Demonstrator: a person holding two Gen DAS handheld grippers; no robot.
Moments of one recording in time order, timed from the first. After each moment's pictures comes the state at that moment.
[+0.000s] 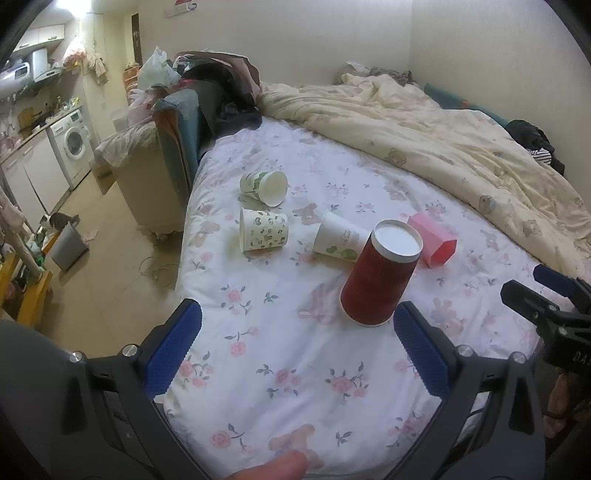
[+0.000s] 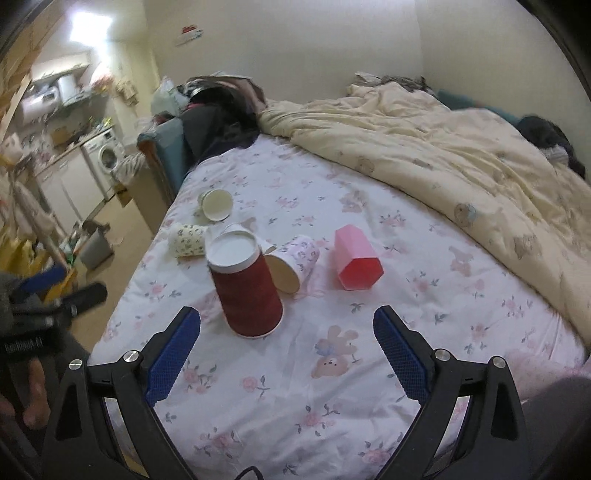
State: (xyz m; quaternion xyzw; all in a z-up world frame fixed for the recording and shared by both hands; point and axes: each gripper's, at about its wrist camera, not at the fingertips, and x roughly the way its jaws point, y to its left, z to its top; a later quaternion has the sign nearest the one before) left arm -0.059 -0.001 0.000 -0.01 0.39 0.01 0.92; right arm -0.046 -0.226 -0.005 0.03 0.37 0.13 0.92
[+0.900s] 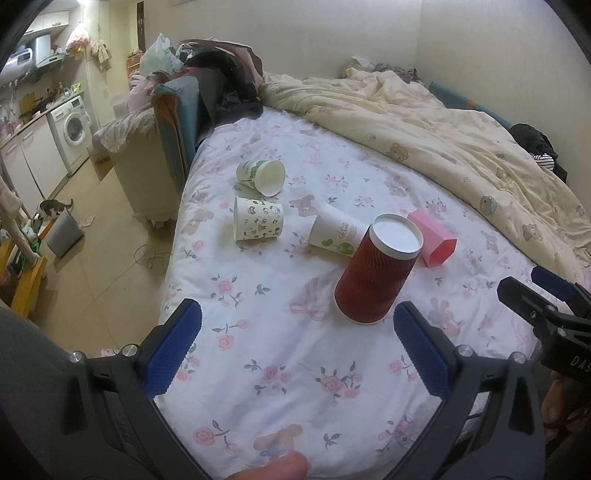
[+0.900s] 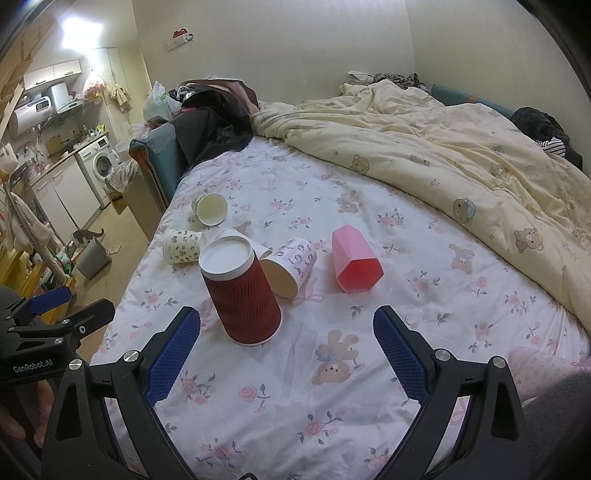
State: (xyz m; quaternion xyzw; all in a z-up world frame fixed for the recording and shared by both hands) left arm -0.054 -0.005 -0.010 -0.03 0.40 0.01 0.92; right arm -0.043 -0.223 -0.005 0.03 0.37 0.12 0.92
